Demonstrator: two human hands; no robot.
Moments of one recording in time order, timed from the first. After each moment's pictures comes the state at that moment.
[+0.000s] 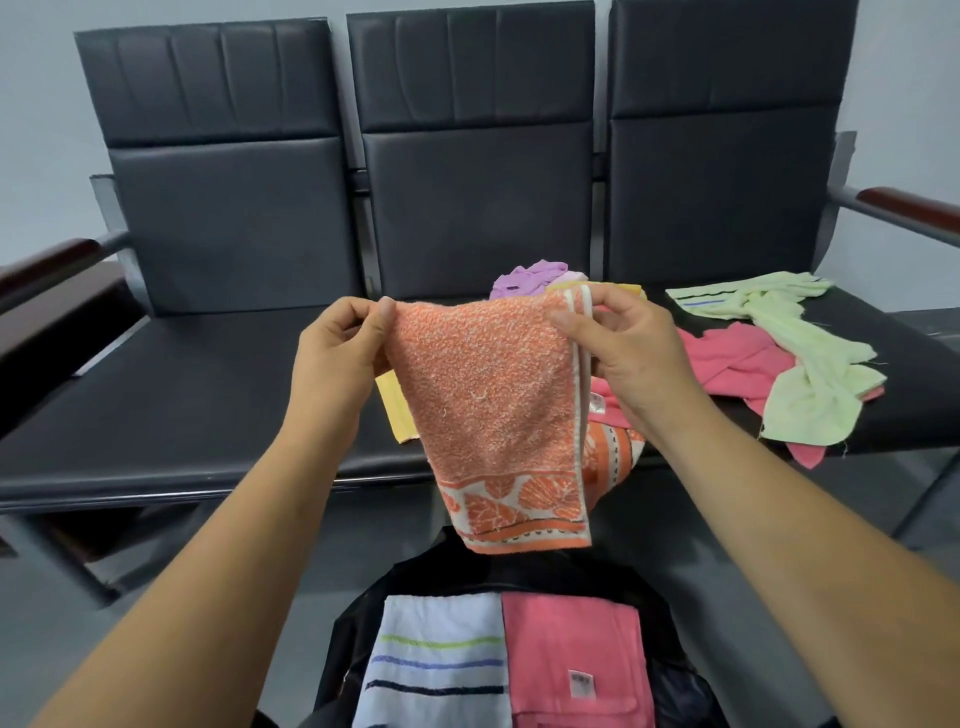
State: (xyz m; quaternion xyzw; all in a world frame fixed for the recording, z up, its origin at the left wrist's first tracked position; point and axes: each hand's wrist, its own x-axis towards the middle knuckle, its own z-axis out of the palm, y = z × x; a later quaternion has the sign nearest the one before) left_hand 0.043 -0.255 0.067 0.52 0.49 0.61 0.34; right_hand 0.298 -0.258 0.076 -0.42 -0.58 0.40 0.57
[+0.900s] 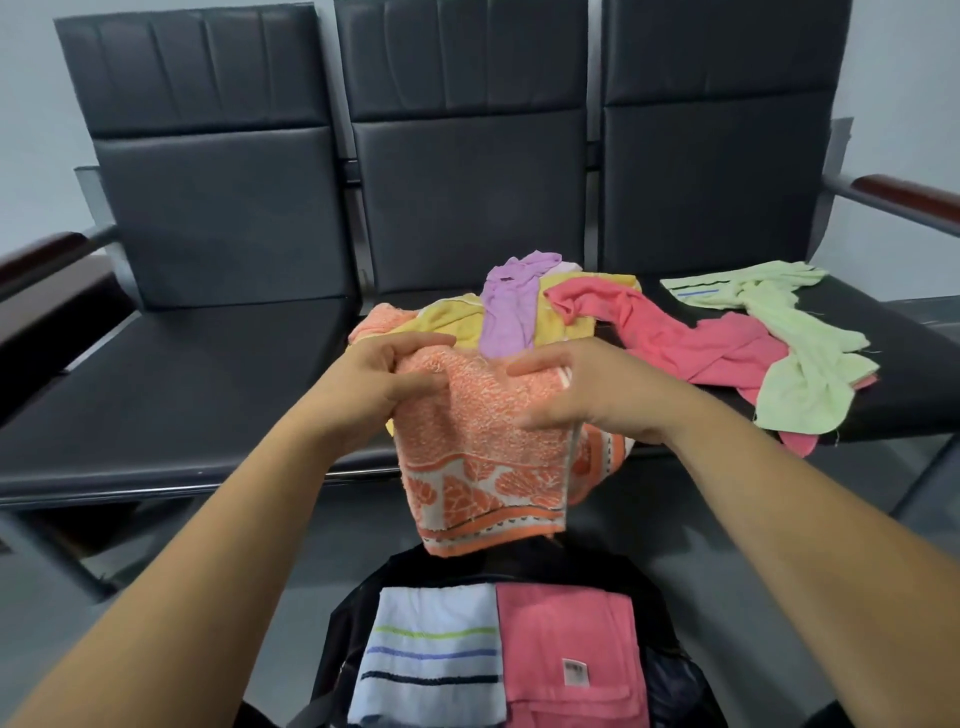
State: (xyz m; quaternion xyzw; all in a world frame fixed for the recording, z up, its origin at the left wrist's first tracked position) left_hand 0.052 -0.253 0.059 0.59 0.48 0.40 0.51; right_hand 0.308 -0.260 0.072 -0.50 -0.75 0.38 0.19
